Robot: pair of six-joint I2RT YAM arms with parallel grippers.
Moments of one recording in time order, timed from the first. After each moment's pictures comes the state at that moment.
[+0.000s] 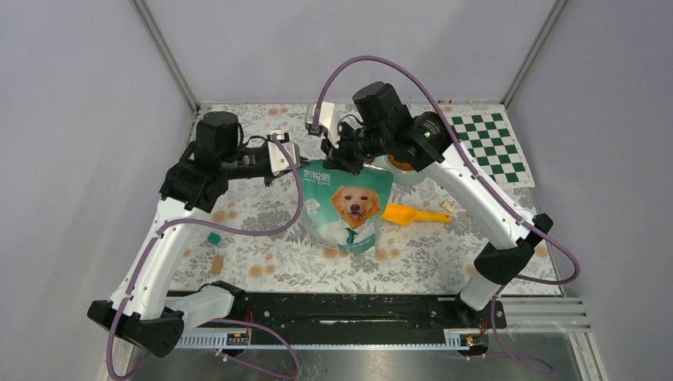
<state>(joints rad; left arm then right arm) -0.36 1.12 1.40 -0.75 0.80 0.82 0.83 1.69 2.08 -1.05 -0.40 -0.45</state>
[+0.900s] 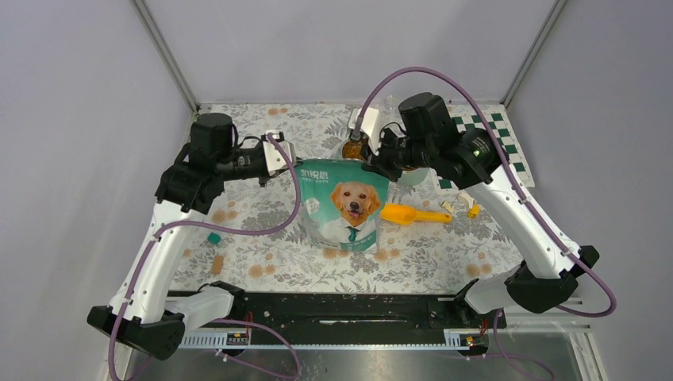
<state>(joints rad) -0.32 1.10 1.39 -0.76 0.78 0.83 0.74 1.43 1.85 -1.07 -0.30 -0.47</state>
